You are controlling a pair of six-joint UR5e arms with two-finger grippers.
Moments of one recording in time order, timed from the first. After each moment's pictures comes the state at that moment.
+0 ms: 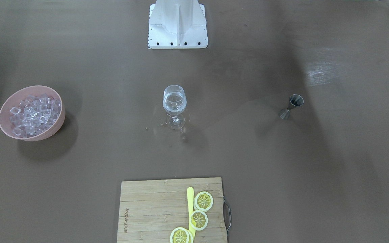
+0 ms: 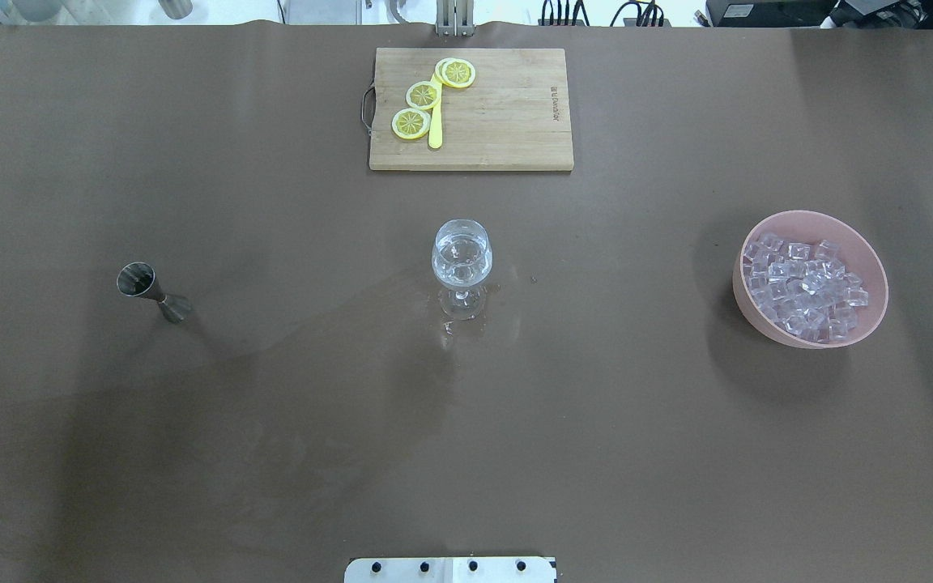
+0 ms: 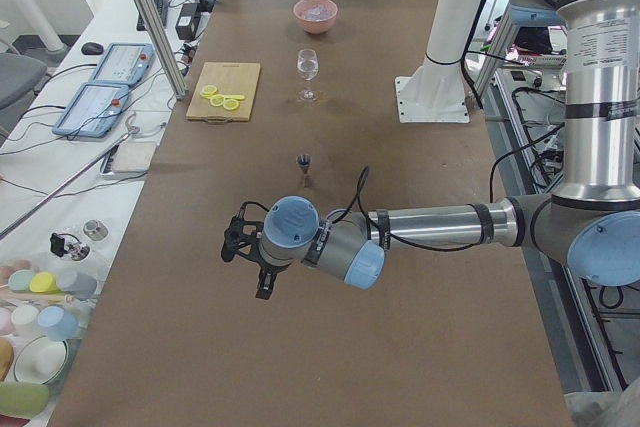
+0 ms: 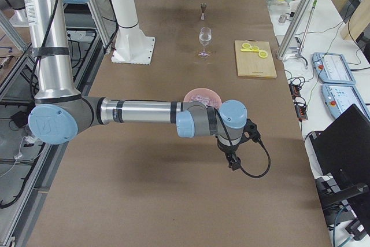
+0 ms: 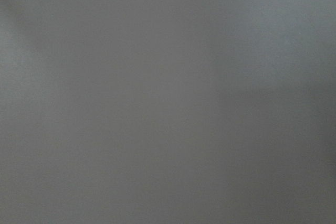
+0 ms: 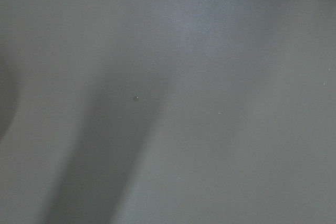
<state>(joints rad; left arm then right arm) -1.58 -1.44 -1.61 -2.09 -2.48 -0.18 1.57 -1.48 1.50 -1.45 2.35 -0.32</state>
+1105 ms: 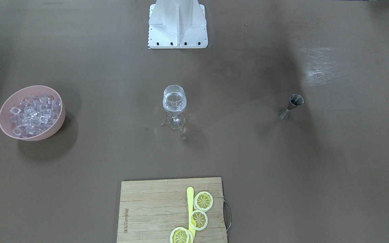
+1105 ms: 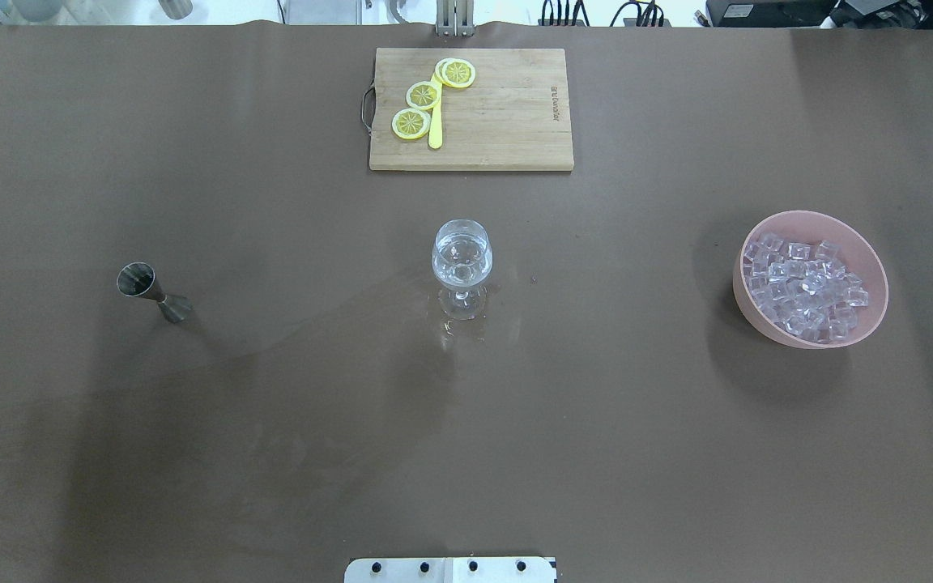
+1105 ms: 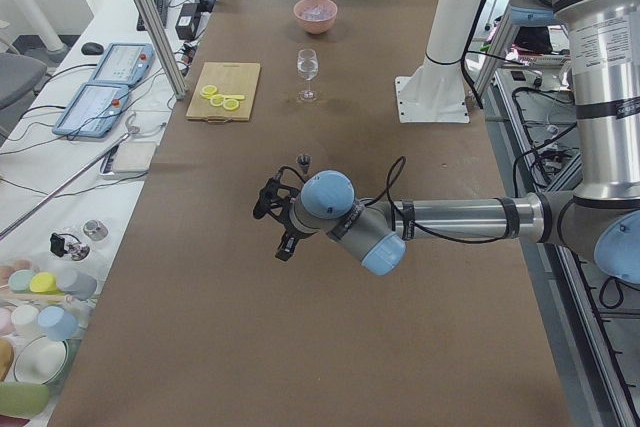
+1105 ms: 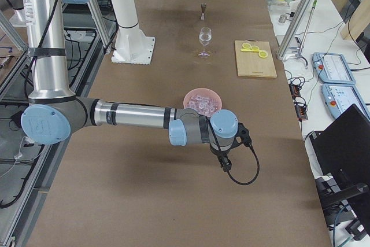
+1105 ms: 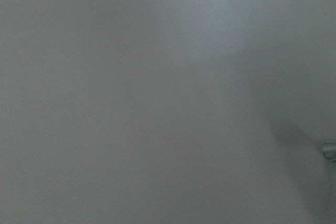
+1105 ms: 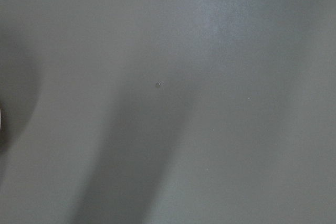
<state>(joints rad) -1.51 -1.34 -1.71 -2.39 -2.52 -0.27 1.56 -1.53 1.50 -1.38 2.42 -0.29</state>
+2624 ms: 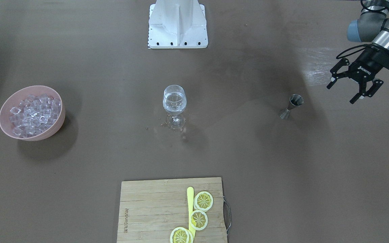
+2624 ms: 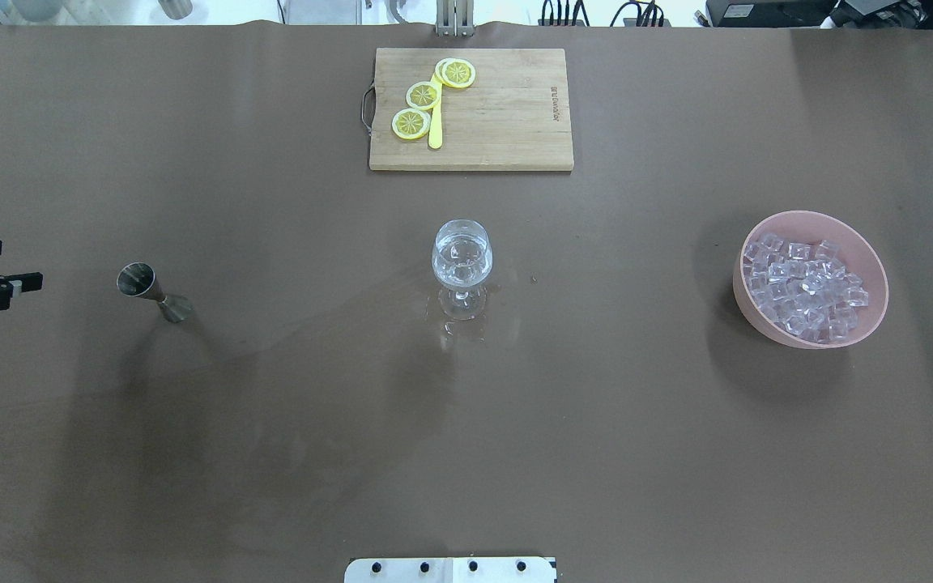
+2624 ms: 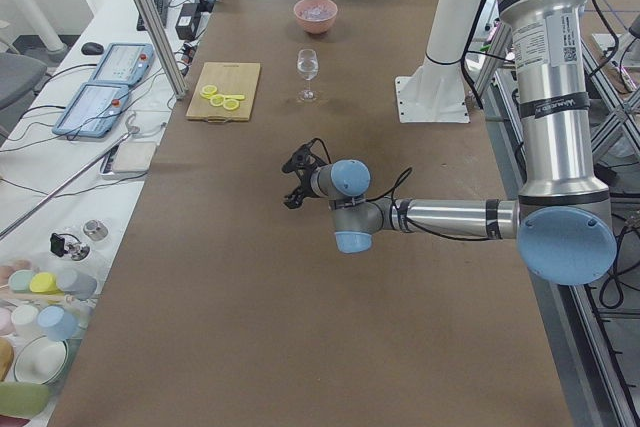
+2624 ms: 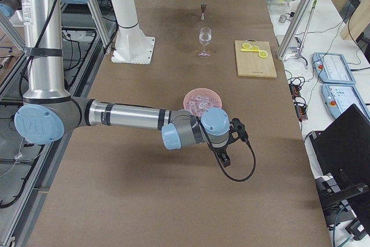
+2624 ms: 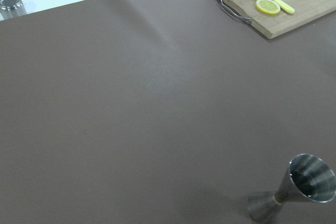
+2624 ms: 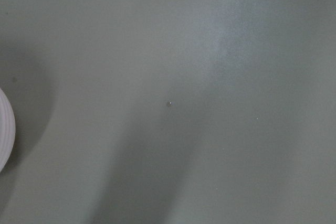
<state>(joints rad) -0.90 -1.38 -1.62 -3.08 -1.93 -0.67 1.56 -1.58 1.52 -1.22 2.44 -0.20</state>
